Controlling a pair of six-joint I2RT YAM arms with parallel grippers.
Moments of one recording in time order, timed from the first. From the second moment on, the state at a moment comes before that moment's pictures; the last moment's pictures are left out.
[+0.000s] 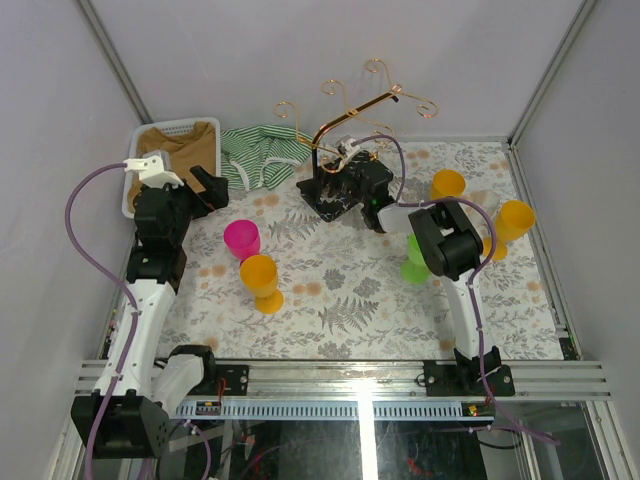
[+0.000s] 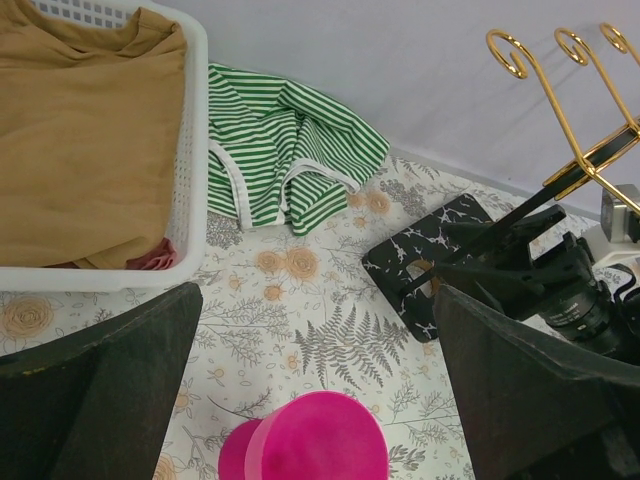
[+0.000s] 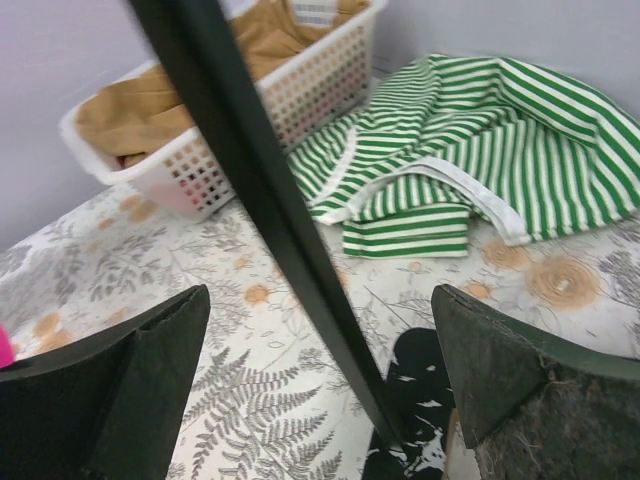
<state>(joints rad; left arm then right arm) 0.01 0.93 0.84 -0.04 0.08 -0.40 0.49 2.29 1.42 0.92 -0.49 0.32</state>
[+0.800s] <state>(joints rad) 0.01 0.93 0.82 -0.04 0.07 -0.40 0.49 2.24 1.34 1.00 -0.81 0.34</state>
